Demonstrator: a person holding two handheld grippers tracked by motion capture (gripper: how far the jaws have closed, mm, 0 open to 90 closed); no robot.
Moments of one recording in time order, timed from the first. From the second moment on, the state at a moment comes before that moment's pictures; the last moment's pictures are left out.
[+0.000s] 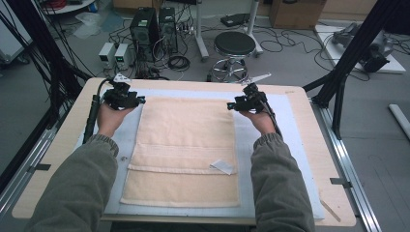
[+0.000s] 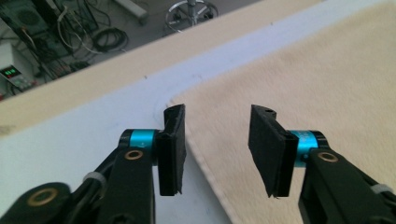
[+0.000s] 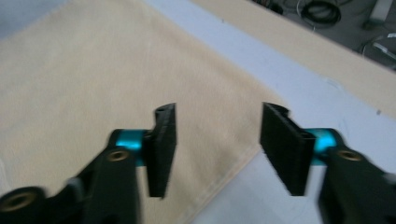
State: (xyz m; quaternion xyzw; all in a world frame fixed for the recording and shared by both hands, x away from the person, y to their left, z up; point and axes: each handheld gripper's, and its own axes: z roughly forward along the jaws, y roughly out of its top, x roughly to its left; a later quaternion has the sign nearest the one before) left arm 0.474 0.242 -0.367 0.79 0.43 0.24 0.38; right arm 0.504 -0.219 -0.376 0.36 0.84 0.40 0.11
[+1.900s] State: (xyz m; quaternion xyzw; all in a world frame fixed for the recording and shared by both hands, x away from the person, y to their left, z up) left arm 0.325 0.238 -0.435 0.85 0.31 0.15 0.39; right arm 0.345 -0.193 -0.435 0.19 0.91 0.37 0.07
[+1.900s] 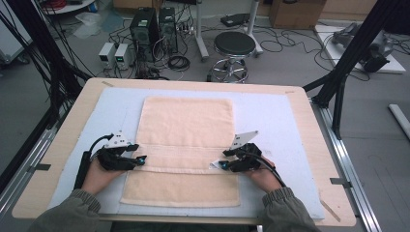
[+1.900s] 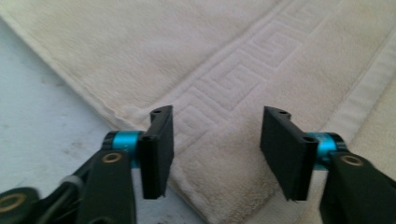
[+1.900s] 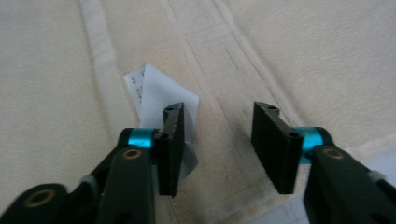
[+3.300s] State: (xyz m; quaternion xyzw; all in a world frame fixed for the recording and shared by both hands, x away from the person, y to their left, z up) left arm 0.253 0.242 -0.372 0.84 0.26 0.17 0.43; right arm 0.295 -0.209 -0.367 0.14 0.89 0.43 0.07
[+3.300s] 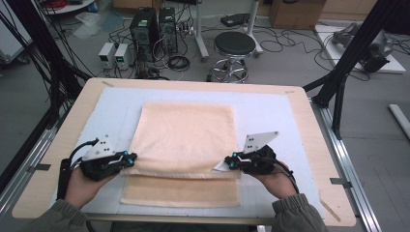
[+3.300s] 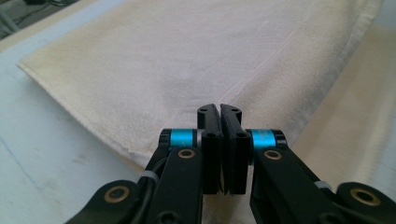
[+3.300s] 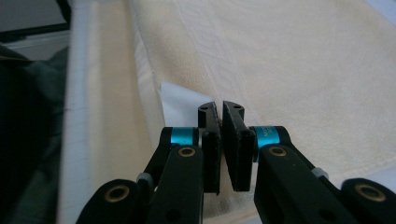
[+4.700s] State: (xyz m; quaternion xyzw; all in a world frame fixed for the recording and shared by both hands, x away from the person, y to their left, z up) left arm 0.302 0.225 -0.437 0.87 0.29 0.13 0.39; right arm 0.325 -0.213 -0.438 0.20 0.90 0.39 0.04
